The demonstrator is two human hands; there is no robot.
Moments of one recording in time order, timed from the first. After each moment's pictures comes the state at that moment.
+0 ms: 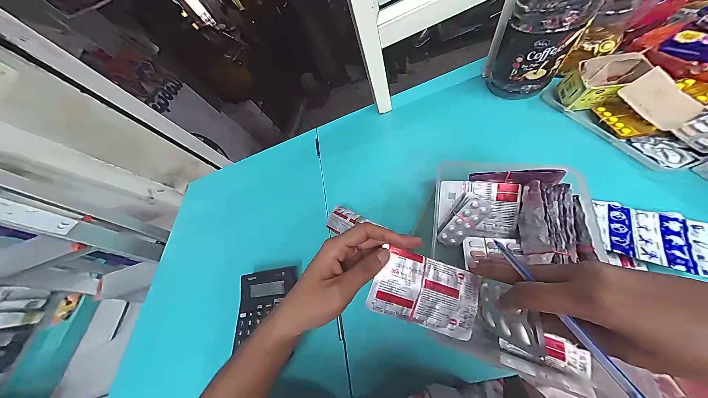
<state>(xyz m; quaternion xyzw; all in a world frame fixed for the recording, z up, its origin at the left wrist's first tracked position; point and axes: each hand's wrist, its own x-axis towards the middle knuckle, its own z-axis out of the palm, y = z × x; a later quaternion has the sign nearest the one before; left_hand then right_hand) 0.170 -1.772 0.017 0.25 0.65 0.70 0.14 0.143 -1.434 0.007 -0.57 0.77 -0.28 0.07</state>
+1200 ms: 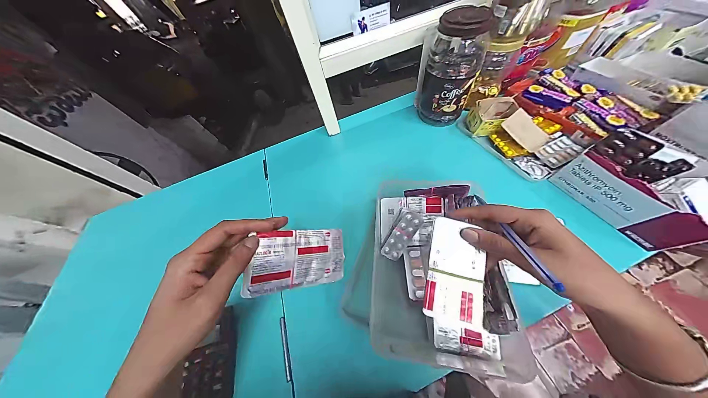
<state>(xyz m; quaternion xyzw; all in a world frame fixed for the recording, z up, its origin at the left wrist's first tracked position) 0.153 -1.824 0.031 0.19 0.81 0.54 -0.09 0.143 -1.412 0.010 -0.20 0.73 -0.65 0.07</state>
